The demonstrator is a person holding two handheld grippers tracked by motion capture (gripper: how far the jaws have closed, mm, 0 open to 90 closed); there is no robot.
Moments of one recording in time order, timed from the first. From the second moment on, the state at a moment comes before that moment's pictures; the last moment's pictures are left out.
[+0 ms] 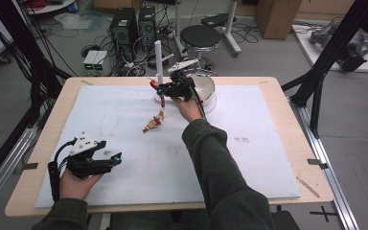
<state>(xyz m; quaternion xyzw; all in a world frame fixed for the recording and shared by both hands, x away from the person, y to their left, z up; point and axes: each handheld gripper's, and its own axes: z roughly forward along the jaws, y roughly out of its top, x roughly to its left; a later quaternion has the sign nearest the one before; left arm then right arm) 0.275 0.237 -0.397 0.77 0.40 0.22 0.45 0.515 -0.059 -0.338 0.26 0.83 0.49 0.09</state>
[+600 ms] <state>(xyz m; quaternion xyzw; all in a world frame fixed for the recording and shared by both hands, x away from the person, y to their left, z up) 0.276 0.237 -0.397 0.77 0.40 0.23 0.45 0.529 -0.063 -0.329 0.28 0.82 0.49 0.09</state>
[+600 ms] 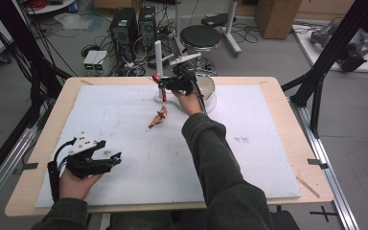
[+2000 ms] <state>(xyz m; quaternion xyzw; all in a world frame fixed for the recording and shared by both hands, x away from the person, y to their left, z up) 0.276 0.238 -0.396 0.77 0.40 0.23 0.44 0.544 -0.066 -0.336 0.34 0.81 0.48 0.08</state>
